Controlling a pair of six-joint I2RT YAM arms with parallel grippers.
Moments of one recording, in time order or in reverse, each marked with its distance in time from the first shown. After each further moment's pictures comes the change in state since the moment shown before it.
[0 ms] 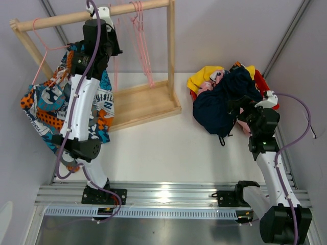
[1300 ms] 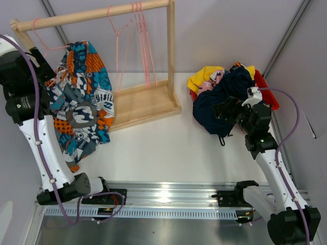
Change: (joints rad) left arm 0.575 -0.534 -0.473 -0.011 -0.087 0.048; right arm 0.145 -0.008 0.099 -0.186 -0.108 0.000
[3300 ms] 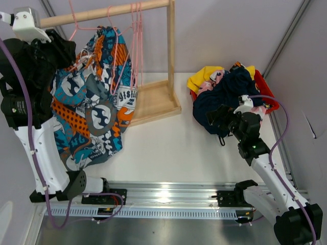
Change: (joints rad) left arm -0.241 0.114 0.404 -0.053 0.467 -0.059; right arm 0.159 -0.021 -0.136 0.097 0.152 0.021
